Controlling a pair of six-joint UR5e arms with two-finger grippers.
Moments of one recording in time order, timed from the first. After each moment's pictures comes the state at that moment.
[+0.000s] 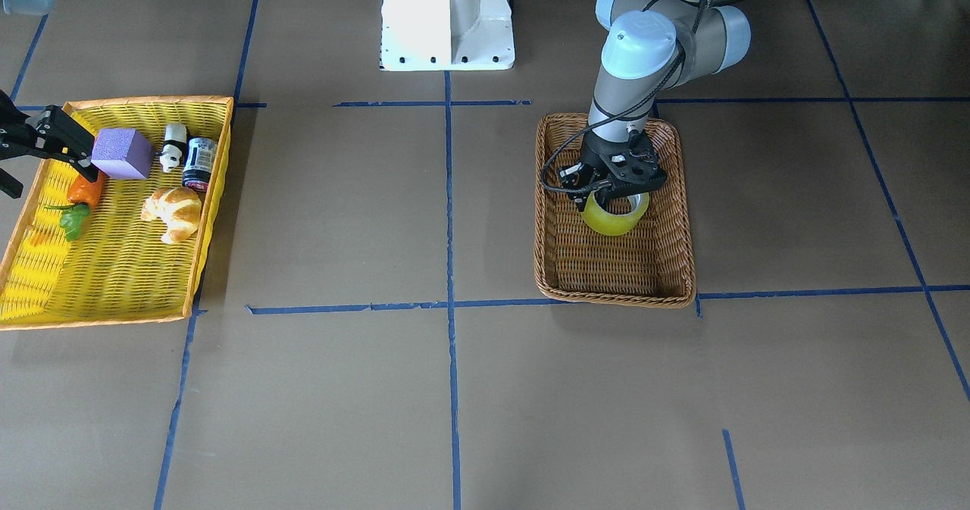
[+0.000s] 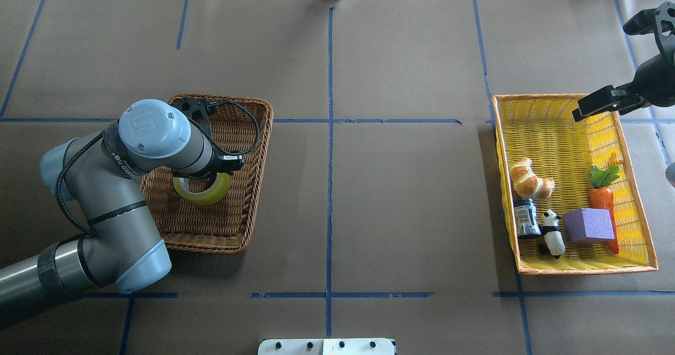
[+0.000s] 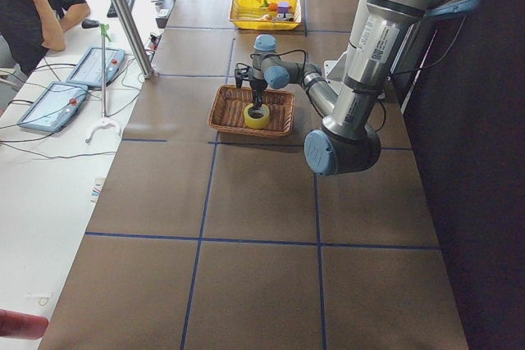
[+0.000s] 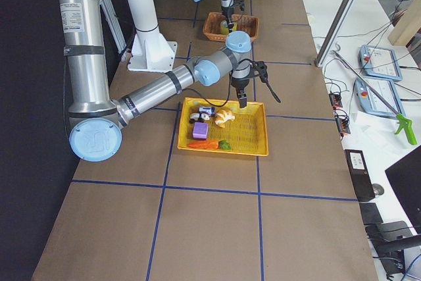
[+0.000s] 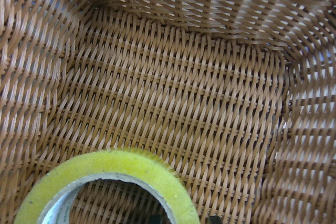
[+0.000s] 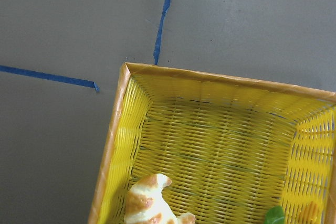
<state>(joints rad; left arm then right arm) -0.58 -2.00 -1.79 -1.72 -1.81 -1.36 1.12 -1.50 2.01 -1.49 2.24 0.55</state>
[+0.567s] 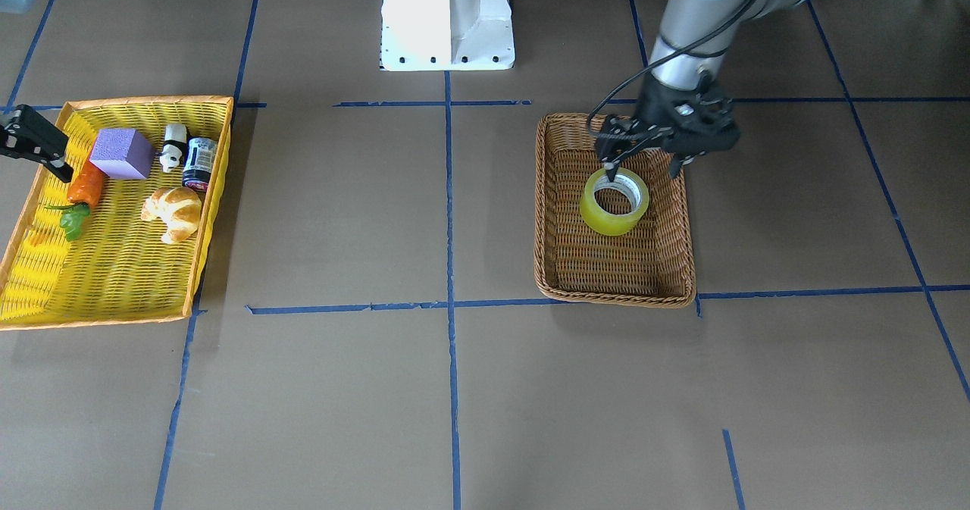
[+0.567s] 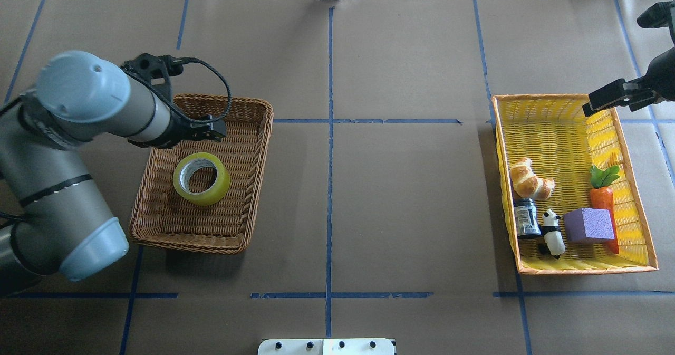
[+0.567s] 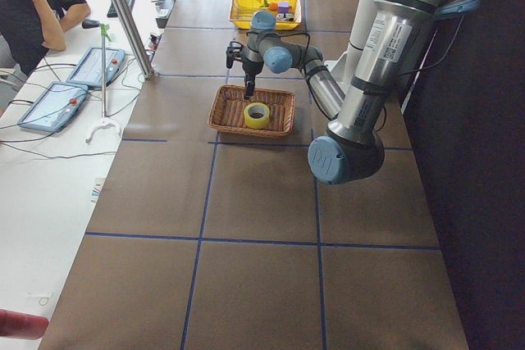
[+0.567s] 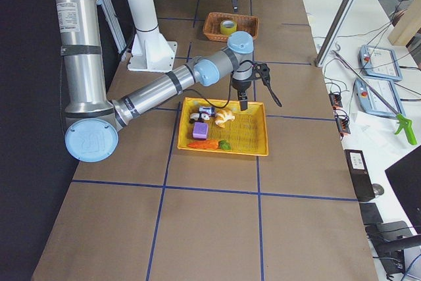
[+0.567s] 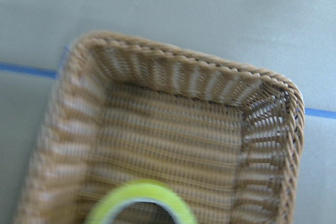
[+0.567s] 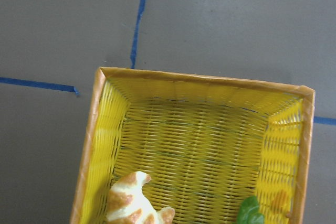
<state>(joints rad) -0.76 -1.92 -2.08 -1.48 -1.87 -1.03 1.20 -1.50 2.01 -1.57 2.27 0.49</state>
